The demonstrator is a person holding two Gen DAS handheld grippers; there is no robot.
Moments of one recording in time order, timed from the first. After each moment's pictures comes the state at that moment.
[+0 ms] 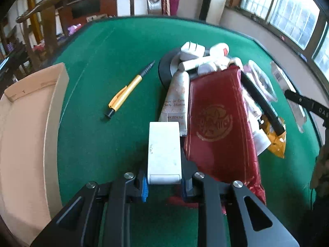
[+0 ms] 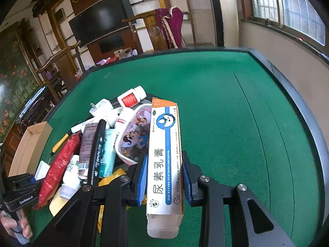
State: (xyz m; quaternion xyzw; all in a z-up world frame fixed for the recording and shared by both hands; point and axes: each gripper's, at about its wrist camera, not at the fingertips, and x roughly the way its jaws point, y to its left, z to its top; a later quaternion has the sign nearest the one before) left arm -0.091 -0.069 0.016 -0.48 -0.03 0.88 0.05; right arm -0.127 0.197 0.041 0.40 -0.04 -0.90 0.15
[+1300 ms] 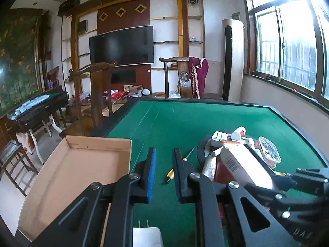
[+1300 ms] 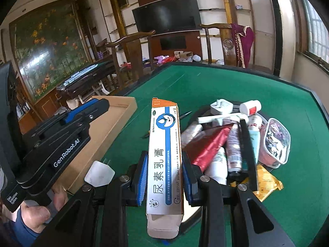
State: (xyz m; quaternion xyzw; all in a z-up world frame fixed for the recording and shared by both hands) left arm -0.025 -0.107 0.102 -0.23 -0.01 0.97 -0.06; right arm -0.035 0.018 0.067 0.35 0.03 -0.88 0.32
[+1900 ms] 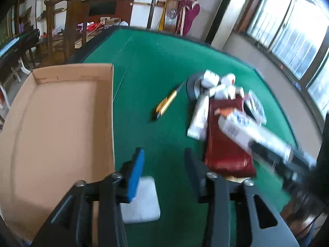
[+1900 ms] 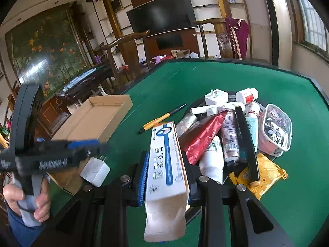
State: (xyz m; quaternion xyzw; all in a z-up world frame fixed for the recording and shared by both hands) left arm -0.046 -0.142 0.057 -0.46 -0.09 0.88 0.05; right arm -0.040 0.041 0.048 0.36 -0.01 -0.88 0.32
